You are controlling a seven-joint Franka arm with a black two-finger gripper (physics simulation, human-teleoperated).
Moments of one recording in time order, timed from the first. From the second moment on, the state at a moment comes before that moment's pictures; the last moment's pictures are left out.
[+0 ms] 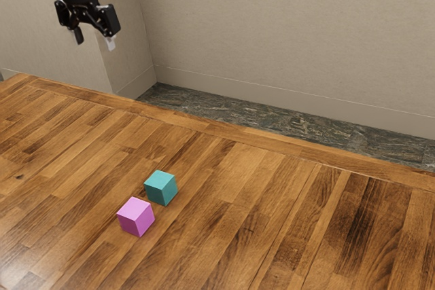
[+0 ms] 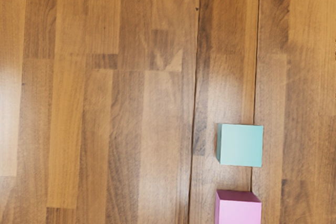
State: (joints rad) arm 0.08 0.13 0.06 -1.29 0.05 1.47 0.09
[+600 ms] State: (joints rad) arm 0.09 -0.13 0.06 -1.98 -0.06 1.89 0.16
